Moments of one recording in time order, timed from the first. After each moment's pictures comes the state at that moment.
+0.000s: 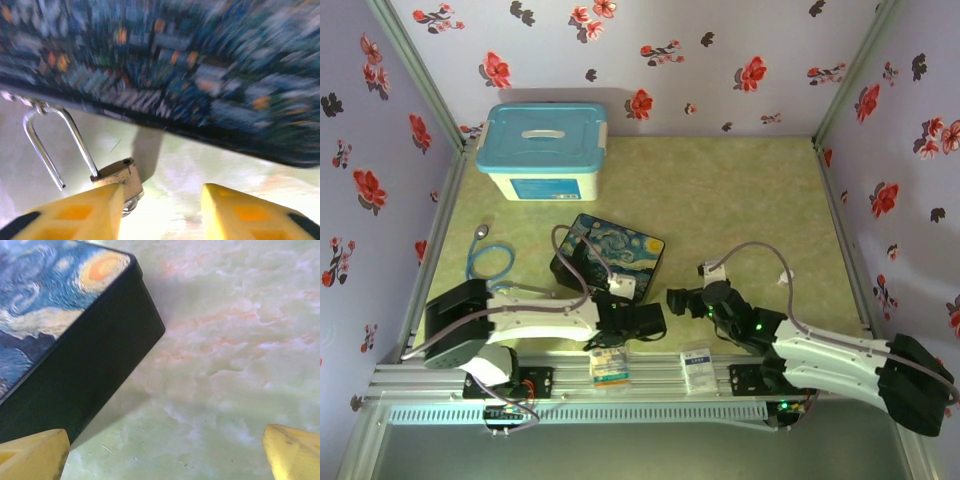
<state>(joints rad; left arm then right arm) -1.39 1.52 0.95 -0.83 -0.57 -1.14 0.97 0.86 0.23 0.03 0.32 0.60</state>
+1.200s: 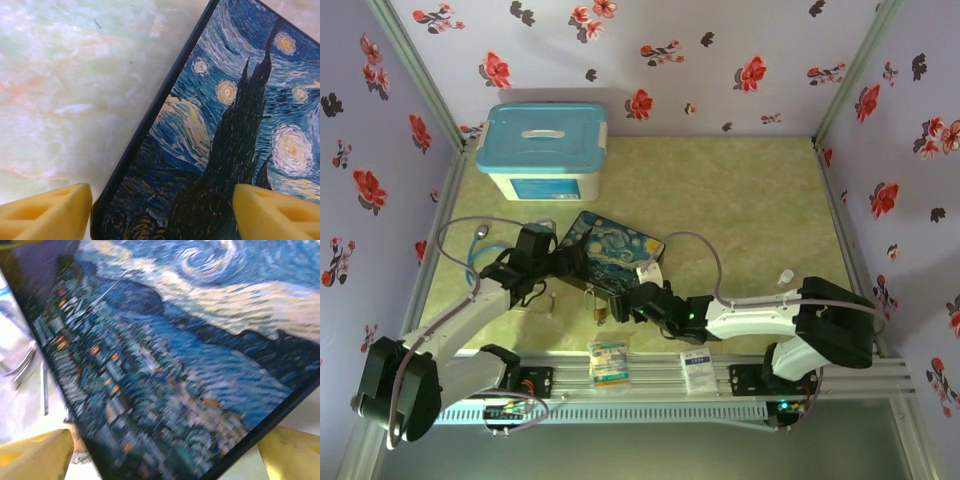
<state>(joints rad) -0.47 1.08 0.58 -0.33 -0.07 -0.50 1.24 1.46 0.64 0.07 0.39 0.73</state>
